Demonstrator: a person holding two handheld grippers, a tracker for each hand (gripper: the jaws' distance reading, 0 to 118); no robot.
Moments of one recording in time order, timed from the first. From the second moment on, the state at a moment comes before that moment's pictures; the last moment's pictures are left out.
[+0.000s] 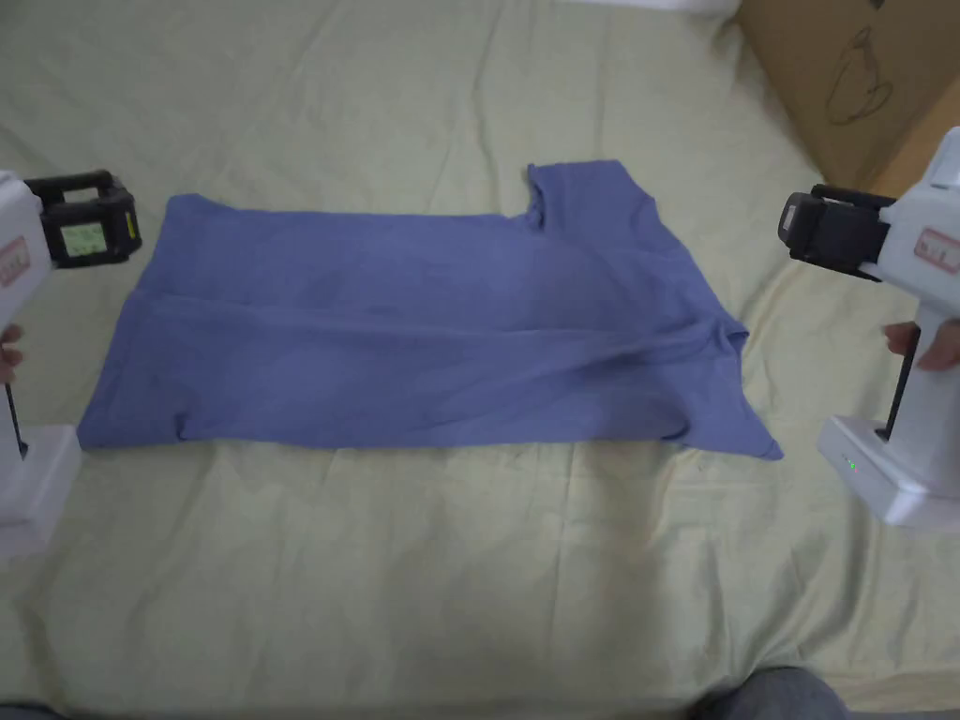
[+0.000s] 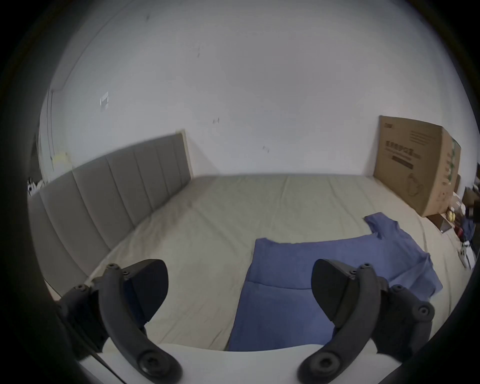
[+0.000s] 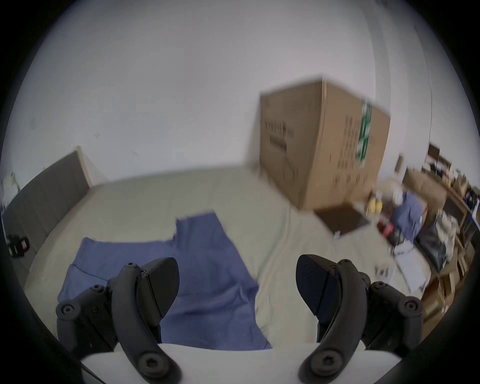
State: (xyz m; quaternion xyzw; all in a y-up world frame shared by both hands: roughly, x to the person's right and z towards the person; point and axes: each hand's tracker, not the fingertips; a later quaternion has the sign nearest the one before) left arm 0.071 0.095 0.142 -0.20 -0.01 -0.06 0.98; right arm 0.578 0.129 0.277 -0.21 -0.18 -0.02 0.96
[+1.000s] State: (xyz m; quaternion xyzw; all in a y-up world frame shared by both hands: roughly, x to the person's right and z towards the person) left arm 0.071 0.102 0.293 -0.18 -0.08 0.00 0.98; right arm 0.475 0.119 0.416 -0.11 -0.11 -0.02 0.99
